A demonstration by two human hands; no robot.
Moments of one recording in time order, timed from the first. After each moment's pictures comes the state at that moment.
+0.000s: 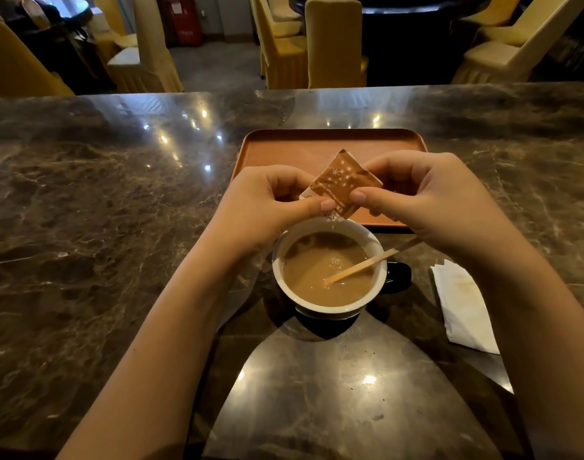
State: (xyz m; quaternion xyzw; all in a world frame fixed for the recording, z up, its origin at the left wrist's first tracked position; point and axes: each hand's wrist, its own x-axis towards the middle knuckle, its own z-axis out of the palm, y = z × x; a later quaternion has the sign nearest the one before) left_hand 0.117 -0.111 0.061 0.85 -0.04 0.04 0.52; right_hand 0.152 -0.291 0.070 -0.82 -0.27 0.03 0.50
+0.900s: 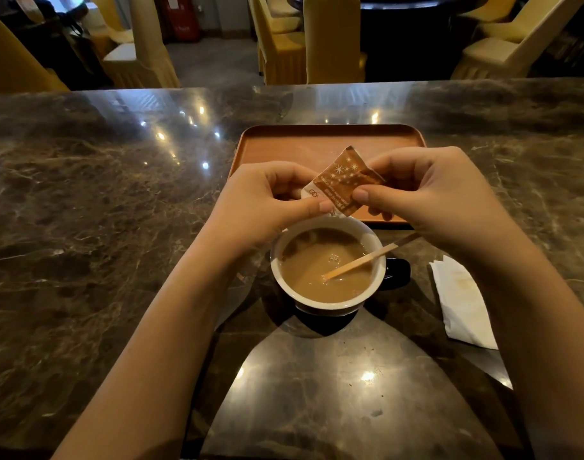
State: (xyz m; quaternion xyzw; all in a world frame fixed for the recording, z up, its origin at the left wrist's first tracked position) left_hand 0.115 -0.112 0.061 0.85 -0.03 0.04 0.52; right_hand 0.150 -0.292 0.069 -0.82 -0.26 0.03 0.51
